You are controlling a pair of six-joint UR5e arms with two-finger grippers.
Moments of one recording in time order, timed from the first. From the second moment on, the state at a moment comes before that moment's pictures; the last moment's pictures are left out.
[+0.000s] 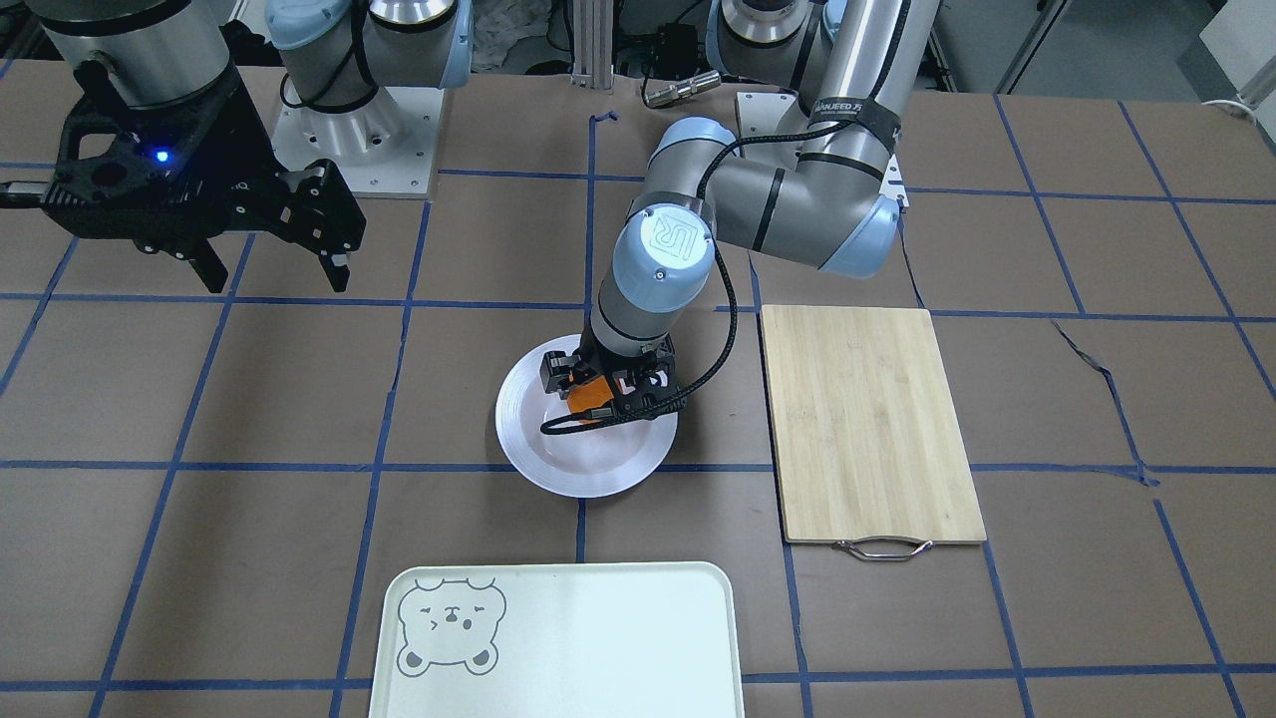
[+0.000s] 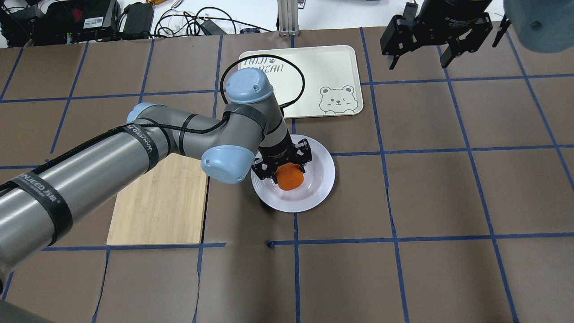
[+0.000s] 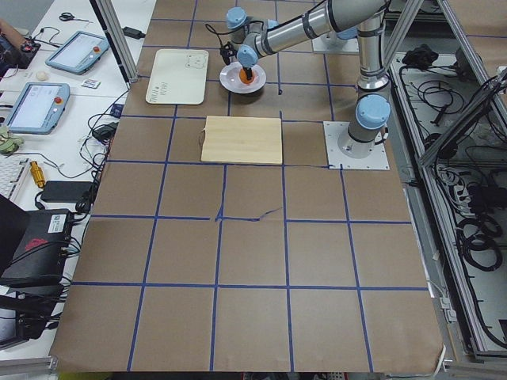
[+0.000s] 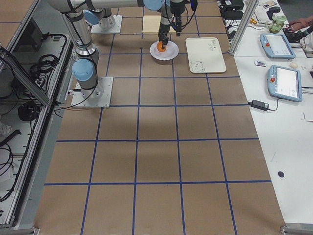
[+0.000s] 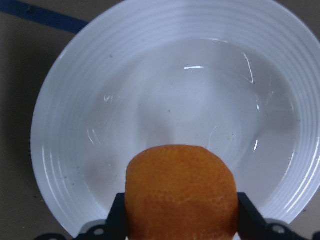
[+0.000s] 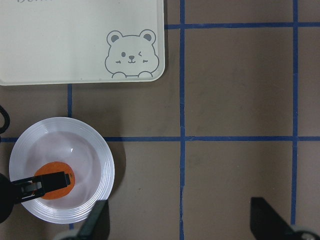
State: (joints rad) left arm -1.90 -1.96 -1.79 -1.02 1.36 -0.61; right arm 1.58 -1.52 1.46 -1.64 -1.53 0.01
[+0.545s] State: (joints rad) left arm -1.83 -1.80 -1.65 -1.28 1.49 -0.45; right arm 1.58 -1.51 1.46 -1.65 -1.49 0.01
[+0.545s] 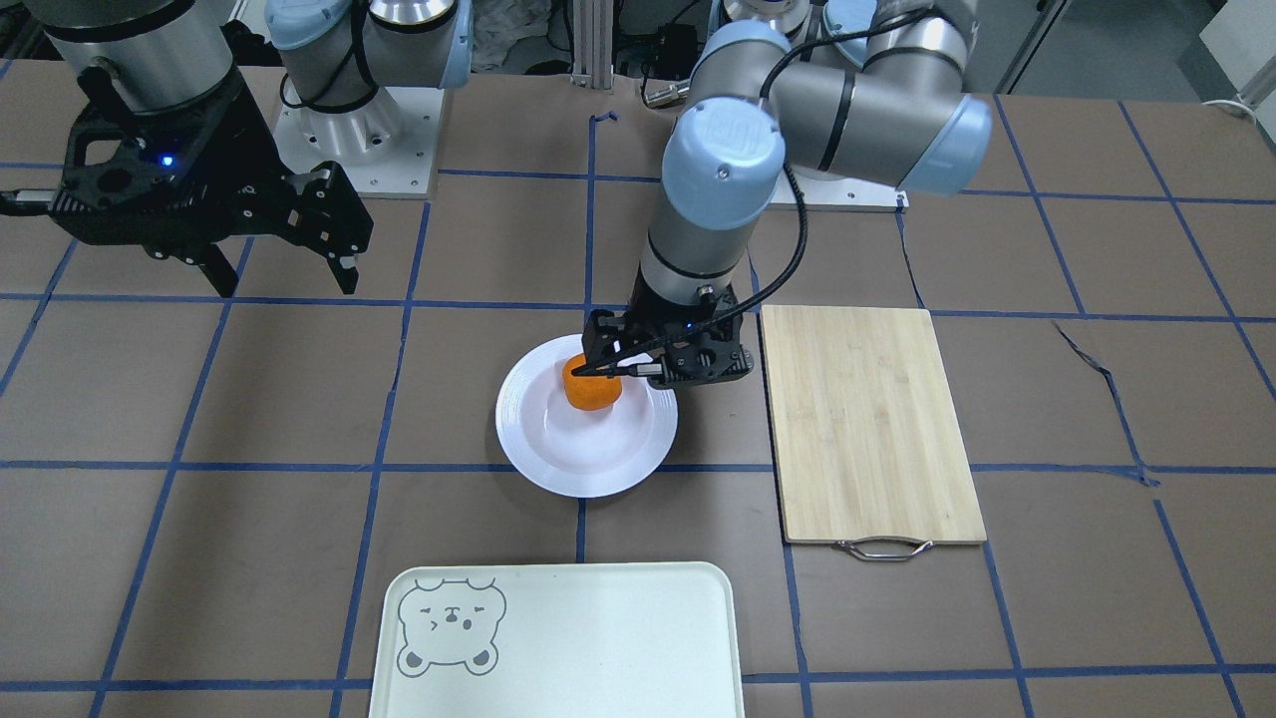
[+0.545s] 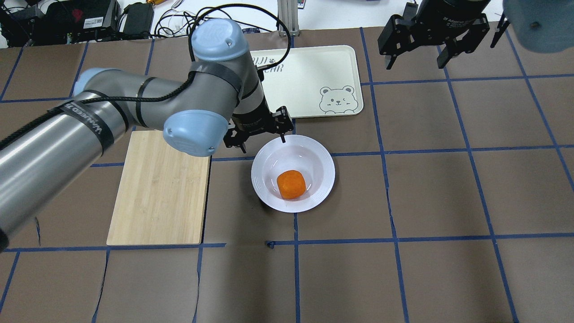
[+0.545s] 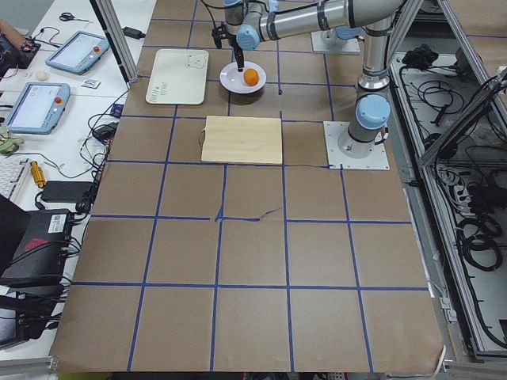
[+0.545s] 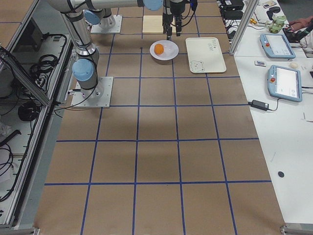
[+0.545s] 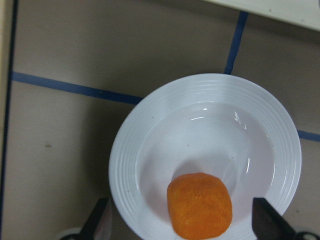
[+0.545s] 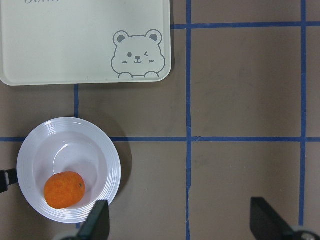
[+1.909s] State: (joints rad) left arm -1.62 -1.58 -1.51 -1.46 1.57 0.06; right arm 1.52 -1.34 2.09 -2.47 -1.01 0.01
